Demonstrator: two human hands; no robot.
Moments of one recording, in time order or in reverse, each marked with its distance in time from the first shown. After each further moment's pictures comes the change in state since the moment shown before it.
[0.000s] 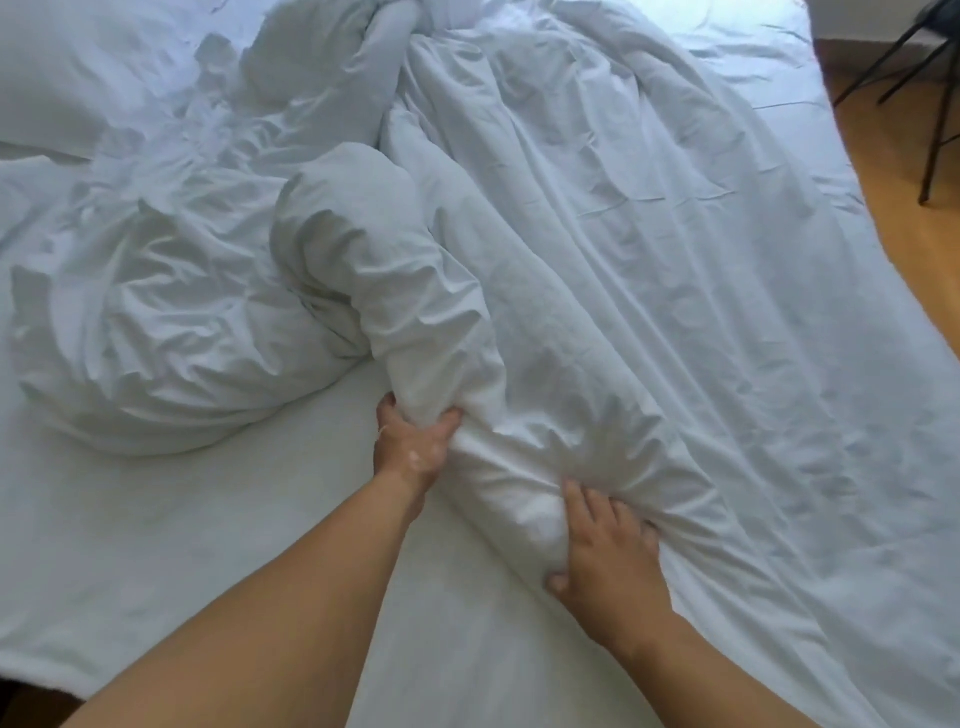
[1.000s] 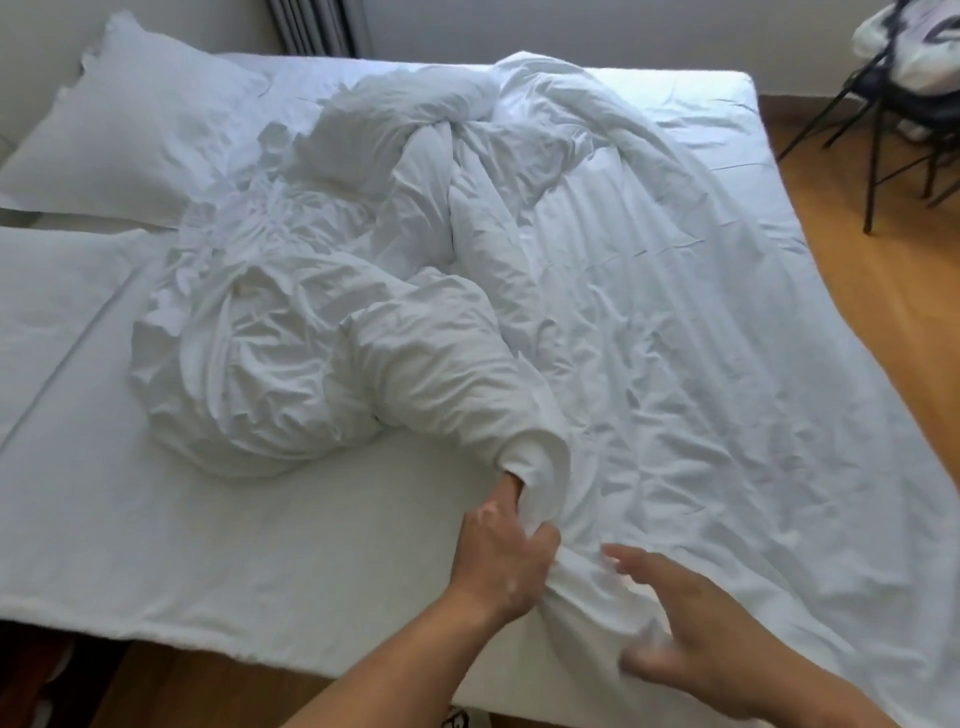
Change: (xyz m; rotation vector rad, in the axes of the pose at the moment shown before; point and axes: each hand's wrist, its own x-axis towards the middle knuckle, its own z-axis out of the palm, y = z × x) left_hand -0.207 0.045 -0.096 0.459 -0.336 0.385; right_hand -0.165 -0.028 -0.131 0.389 -0.272 -0.109
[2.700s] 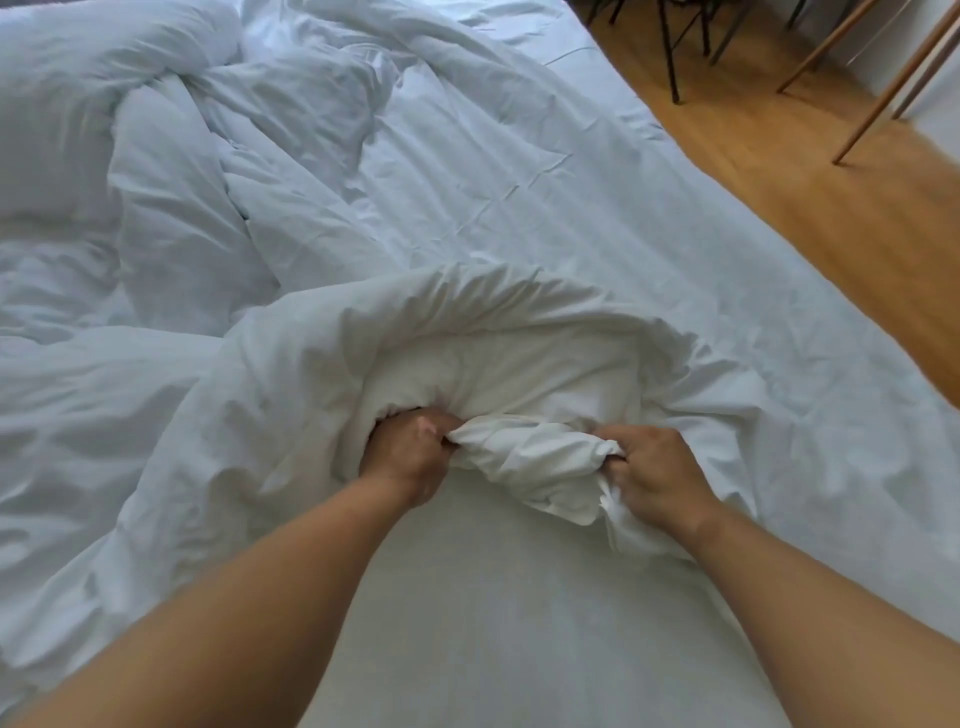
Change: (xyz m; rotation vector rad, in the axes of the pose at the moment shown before) left_hand 0.326 -0.071 0.009 0.664 -0.236 0.681; right_hand 0.216 0.057 -0.017 0.173 0.639 0.331
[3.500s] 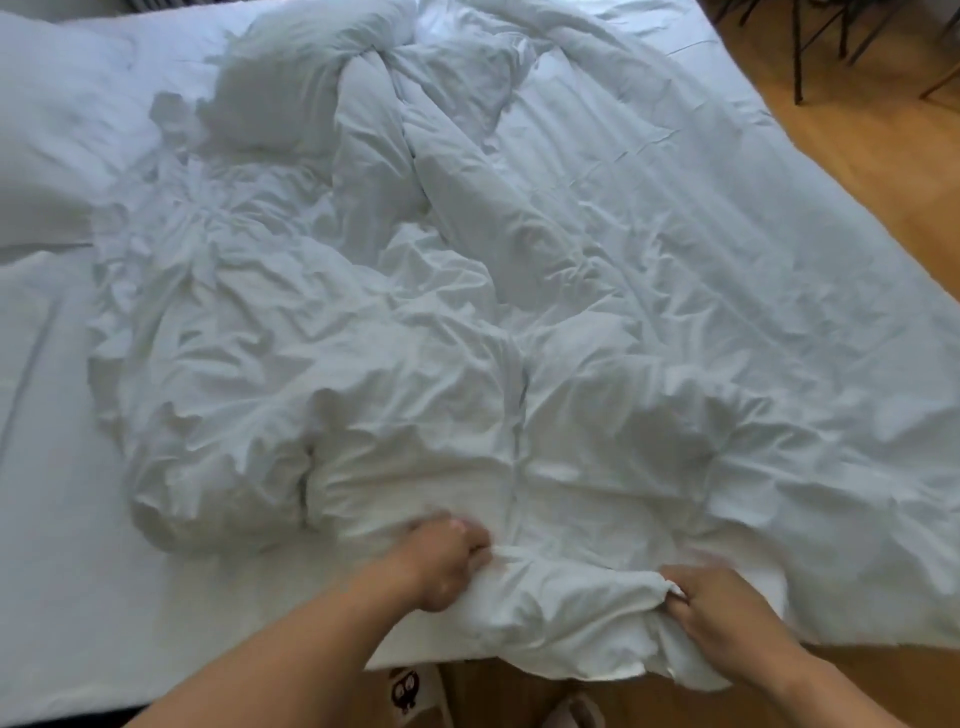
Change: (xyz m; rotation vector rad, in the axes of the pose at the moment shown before) left_hand -0.309 0.037 -0.013 -0.030 -0.629 -0.226; right_hand -0.265 0.015 0.045 -0.214 -0.512 -0.037
